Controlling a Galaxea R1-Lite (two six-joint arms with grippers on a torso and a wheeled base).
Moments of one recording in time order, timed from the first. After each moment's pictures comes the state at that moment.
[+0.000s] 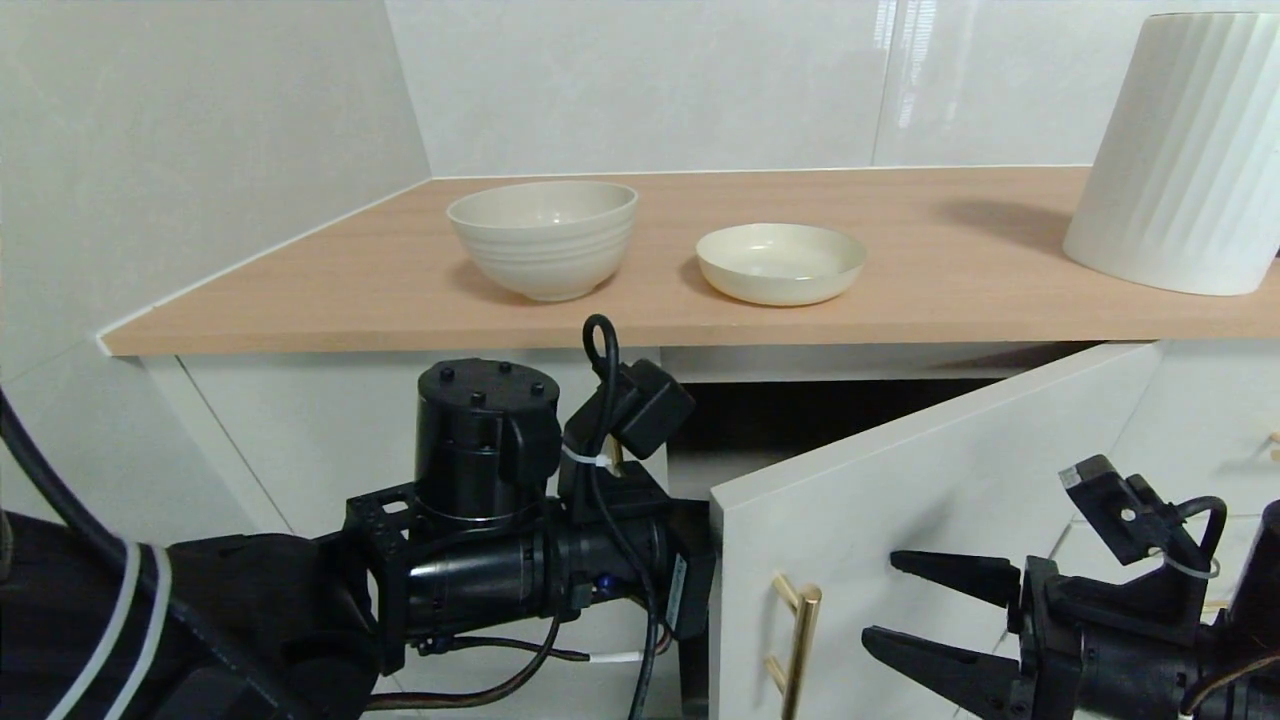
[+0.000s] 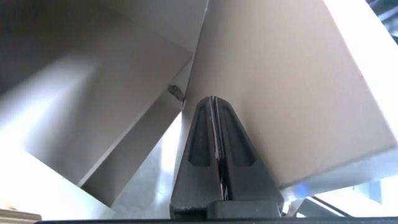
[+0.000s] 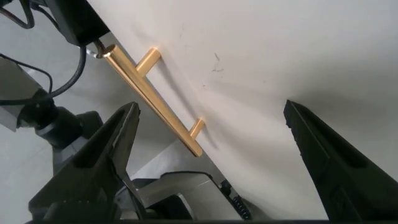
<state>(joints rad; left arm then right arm) -0.78 1.77 -0.78 -0.69 -0.39 -0.11 0.55 1.56 -0.15 -1.26 0.46 0.25</state>
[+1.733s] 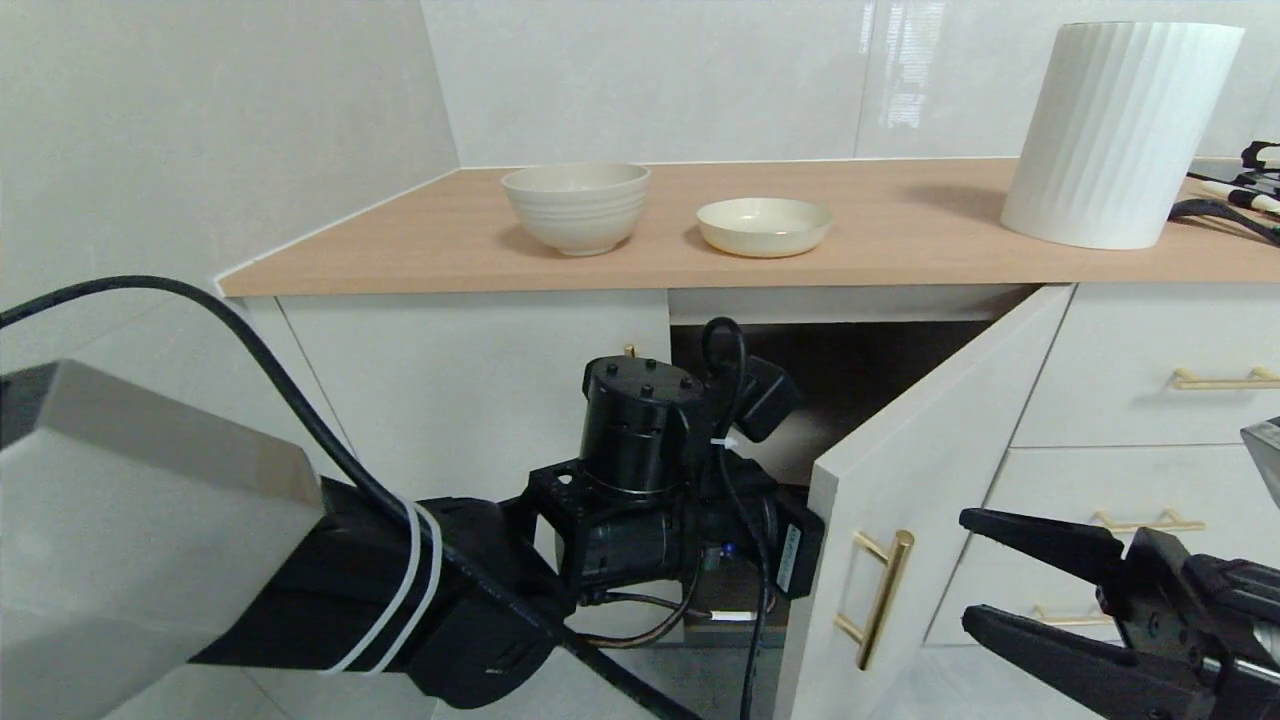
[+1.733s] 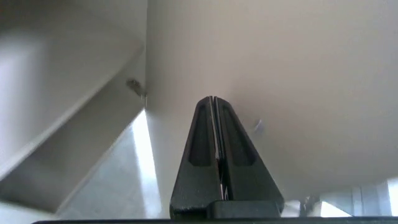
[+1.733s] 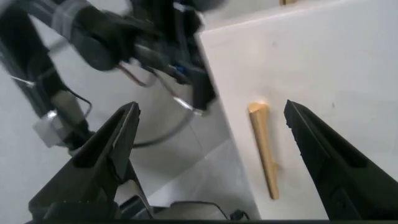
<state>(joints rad) -0.84 2.01 -1.03 -0.69 -0.36 -0.15 0.55 1.27 -0.17 -1.16 0.47 0.30</state>
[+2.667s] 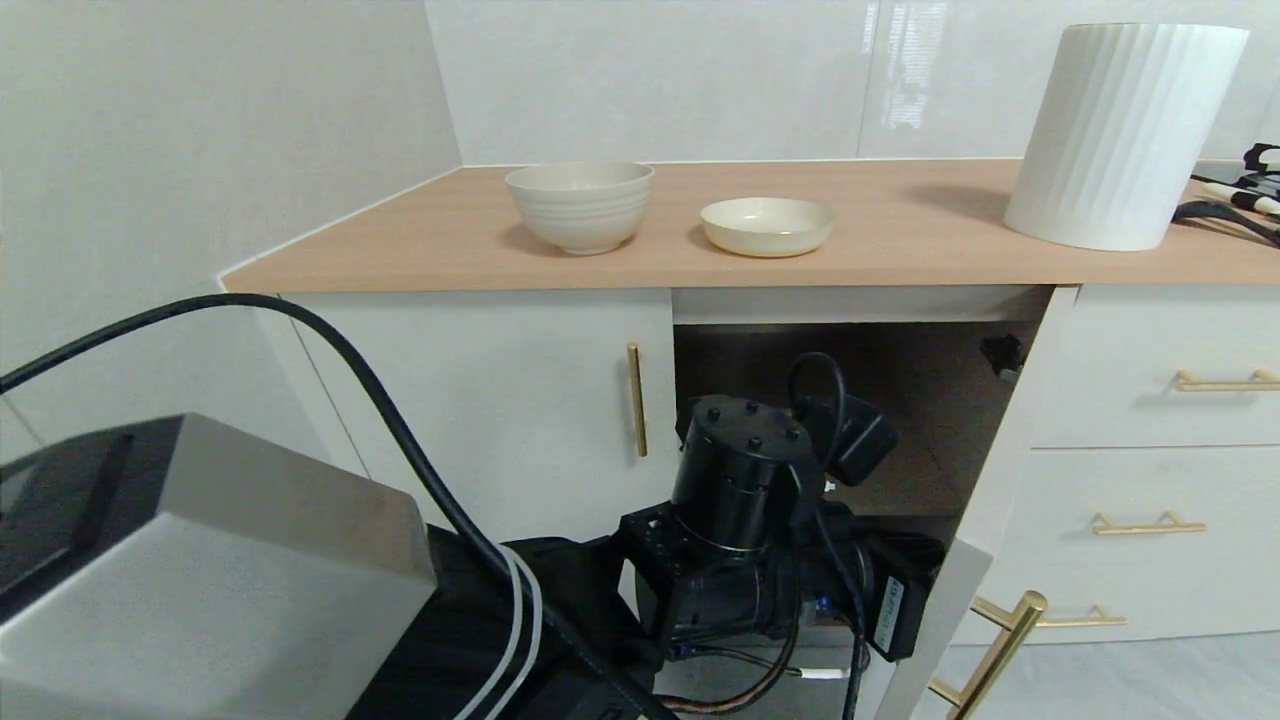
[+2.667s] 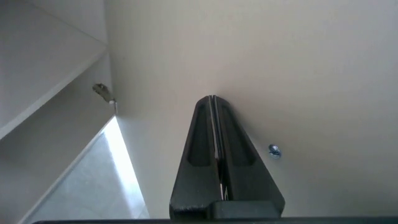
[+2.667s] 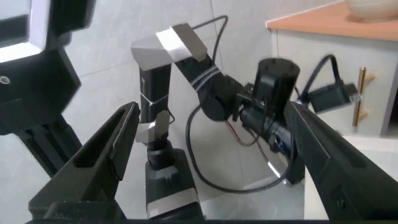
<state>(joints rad) -1.00 2.09 -1.11 -0.70 -0.32 -0.23 0.55 0.80 -0.41 -0.67 0.70 0.37</state>
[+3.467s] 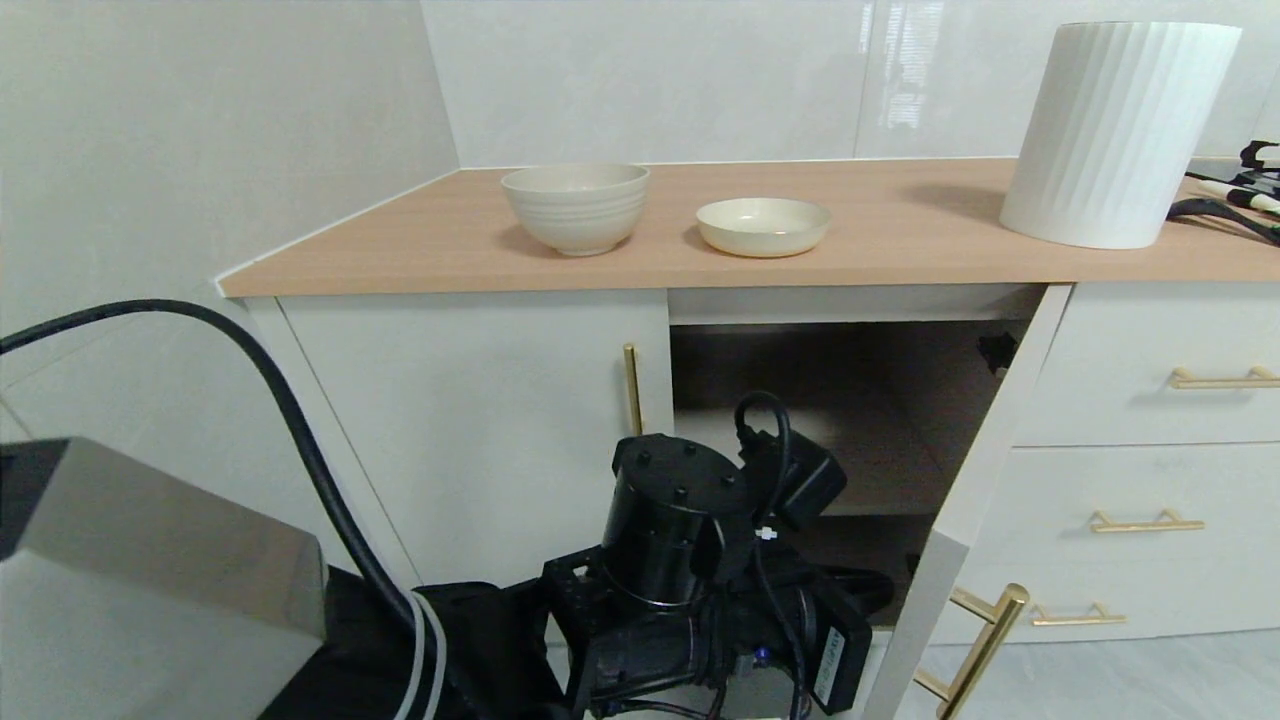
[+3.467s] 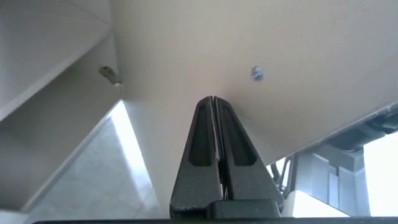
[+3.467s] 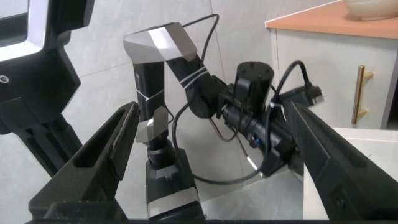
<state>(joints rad) -0.95 1.99 -0.89 -0.79 -0.27 -0.20 0.55 0.80 -0.41 -0.67 0.70 0.37</state>
